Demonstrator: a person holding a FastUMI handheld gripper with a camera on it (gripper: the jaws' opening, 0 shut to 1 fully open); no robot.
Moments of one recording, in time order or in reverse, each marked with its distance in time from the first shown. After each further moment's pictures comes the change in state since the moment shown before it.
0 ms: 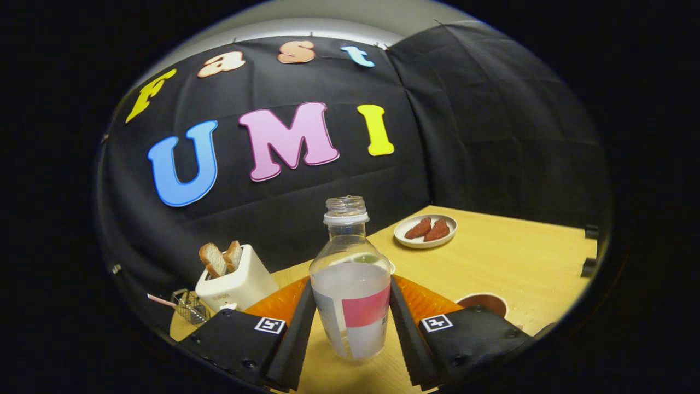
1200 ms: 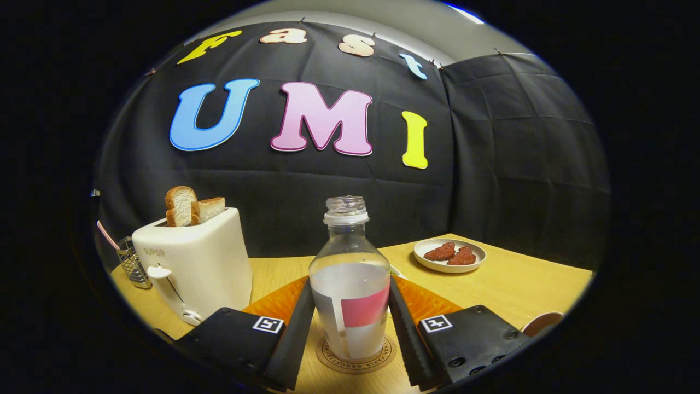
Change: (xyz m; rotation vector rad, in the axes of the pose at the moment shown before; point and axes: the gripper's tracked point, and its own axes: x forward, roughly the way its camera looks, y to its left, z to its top) arm 0.086 0.024 -0.066 -0.194 -0.072 0.033
